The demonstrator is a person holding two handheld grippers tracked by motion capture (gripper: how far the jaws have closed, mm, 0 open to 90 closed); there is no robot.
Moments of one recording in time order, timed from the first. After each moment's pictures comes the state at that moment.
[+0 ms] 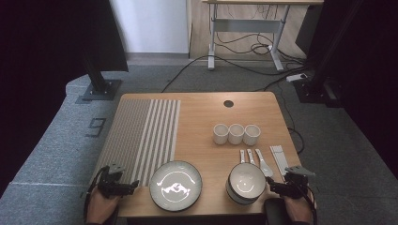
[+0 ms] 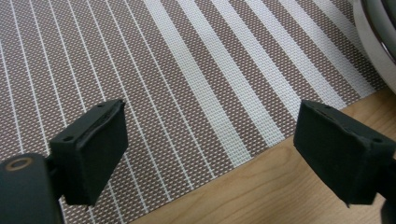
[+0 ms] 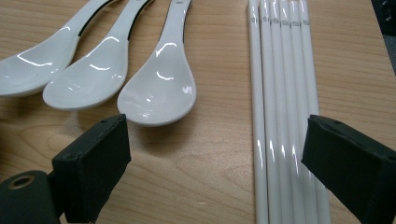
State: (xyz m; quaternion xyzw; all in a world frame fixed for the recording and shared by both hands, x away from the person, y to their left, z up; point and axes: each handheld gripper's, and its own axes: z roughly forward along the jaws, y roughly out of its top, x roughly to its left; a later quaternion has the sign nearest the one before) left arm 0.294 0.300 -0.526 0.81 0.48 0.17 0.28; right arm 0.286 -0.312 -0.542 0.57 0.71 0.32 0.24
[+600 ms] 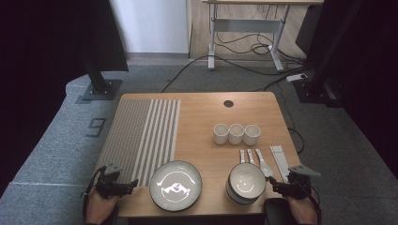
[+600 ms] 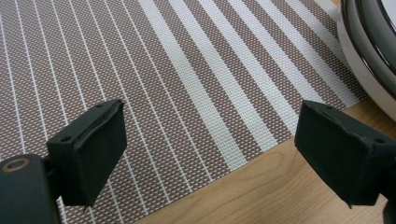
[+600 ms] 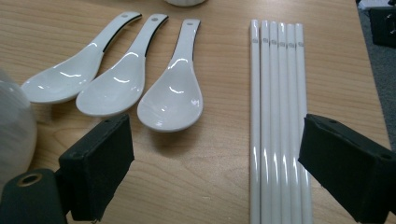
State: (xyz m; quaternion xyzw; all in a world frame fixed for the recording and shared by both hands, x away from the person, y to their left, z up) left arm 0.290 0.304 -0.523 0.81 0.48 0.17 0.31; right arm 0.279 -0.315 -0.523 0.56 0.72 0.34 0.24
